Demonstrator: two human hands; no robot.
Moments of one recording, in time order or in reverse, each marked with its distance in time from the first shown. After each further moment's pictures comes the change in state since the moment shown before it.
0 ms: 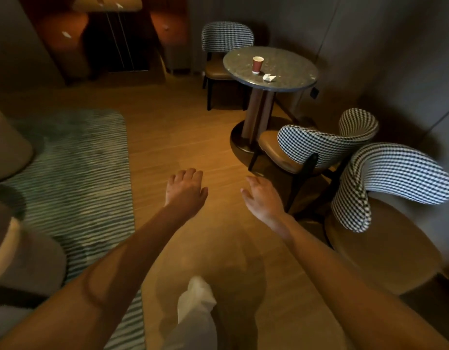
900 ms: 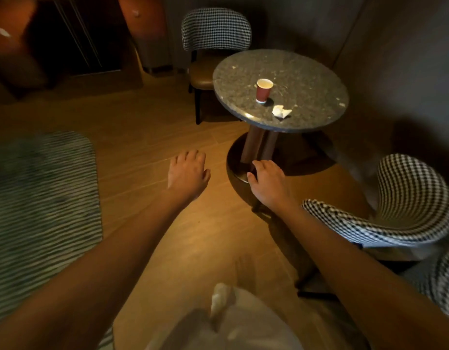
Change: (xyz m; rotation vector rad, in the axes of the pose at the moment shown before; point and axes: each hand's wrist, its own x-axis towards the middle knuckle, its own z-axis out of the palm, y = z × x) left_hand 0.601 -0.060 0.024 -0.010 0.008 0.087; right_hand 0.581 0.094 -0.028 -0.045 0.042 0.101
